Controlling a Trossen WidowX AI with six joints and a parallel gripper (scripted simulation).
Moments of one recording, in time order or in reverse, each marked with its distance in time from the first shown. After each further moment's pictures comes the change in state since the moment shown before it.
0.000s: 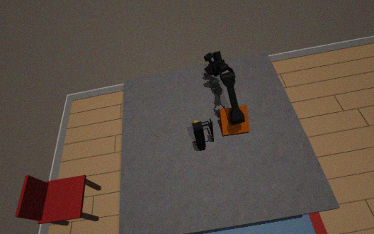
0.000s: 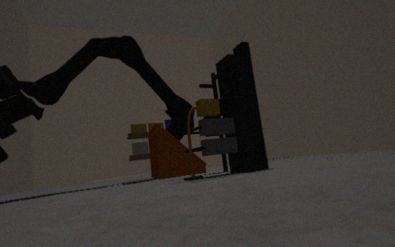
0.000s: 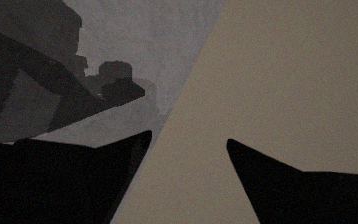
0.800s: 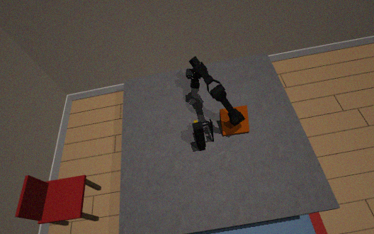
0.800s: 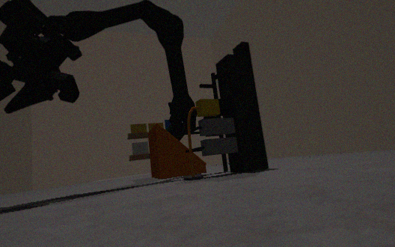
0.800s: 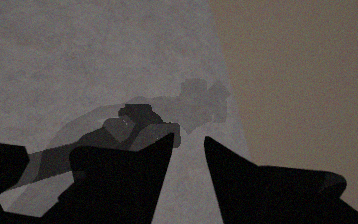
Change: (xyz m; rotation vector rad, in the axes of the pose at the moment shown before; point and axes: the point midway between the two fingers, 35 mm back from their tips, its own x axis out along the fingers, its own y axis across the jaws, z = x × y) arm -0.092 -0.028 0.197 0.851 -0.024 0.457
